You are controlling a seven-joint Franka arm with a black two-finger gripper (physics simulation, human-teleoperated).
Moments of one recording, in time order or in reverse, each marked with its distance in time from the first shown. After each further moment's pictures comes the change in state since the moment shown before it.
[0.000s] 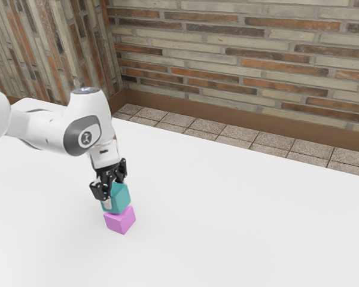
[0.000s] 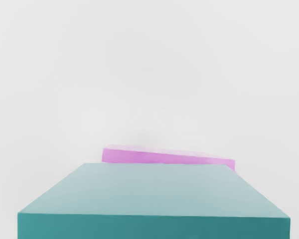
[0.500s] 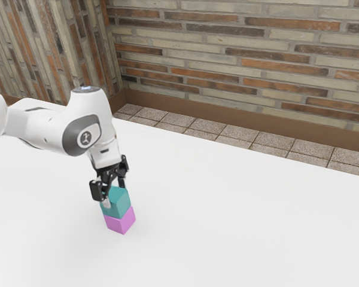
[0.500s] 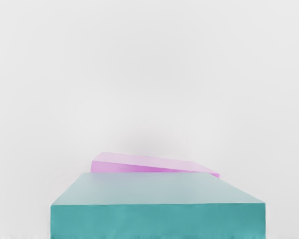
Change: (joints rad) arm -0.008 -0.058 -0.013 -0.018 0.003 -0.007 -0.042
